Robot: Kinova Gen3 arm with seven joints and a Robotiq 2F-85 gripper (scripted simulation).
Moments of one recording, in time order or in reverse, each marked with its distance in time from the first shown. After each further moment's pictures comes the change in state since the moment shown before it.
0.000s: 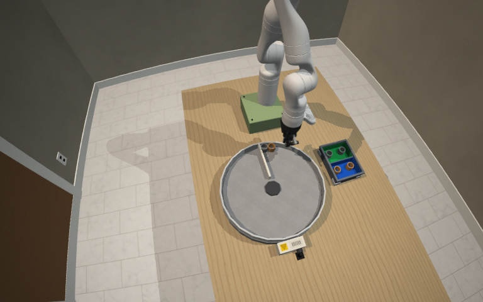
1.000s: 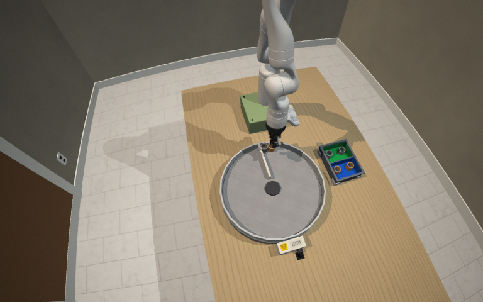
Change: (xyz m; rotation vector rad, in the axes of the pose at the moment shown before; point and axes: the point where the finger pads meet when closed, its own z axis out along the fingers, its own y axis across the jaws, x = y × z) arm -0.049 -0.023 0.021 -0.016 -0.005 0.040
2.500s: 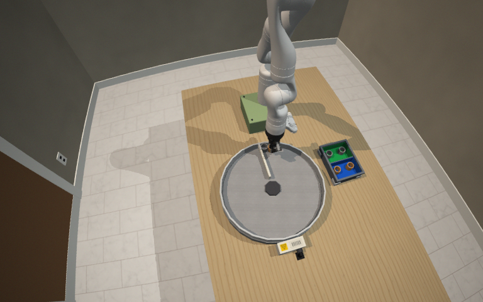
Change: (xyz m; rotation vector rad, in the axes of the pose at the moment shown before) arm 0.001 -0.003 0.041 0.010 0.002 -0.002
